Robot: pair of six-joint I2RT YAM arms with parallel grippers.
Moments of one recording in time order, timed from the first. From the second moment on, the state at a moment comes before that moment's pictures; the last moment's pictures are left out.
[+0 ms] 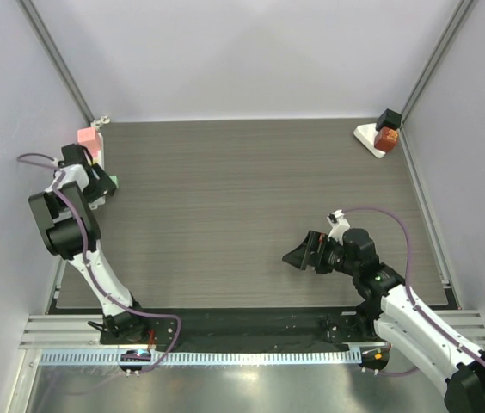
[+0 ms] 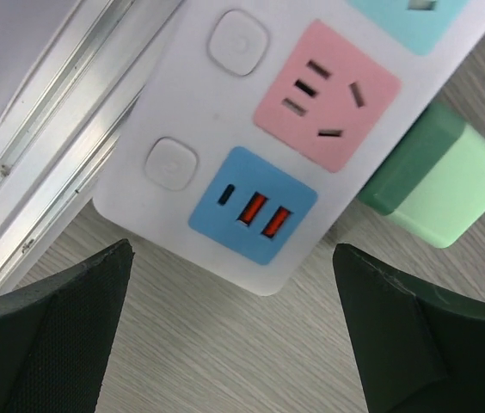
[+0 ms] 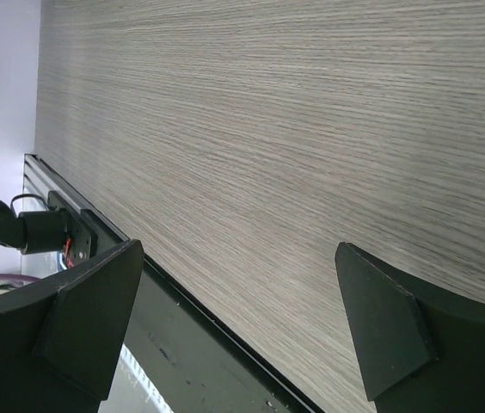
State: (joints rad) left arm 0.41 2.01 1.41 -0.50 -0.15 -0.34; right arm 0.45 0.64 0.23 -0.11 -0.39 0.71
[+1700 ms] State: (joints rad) left arm 0.29 1.89 1.50 -0.55 -0.21 -0.07; right arm 0.45 0.71 0.25 -0.06 -0.45 0.73
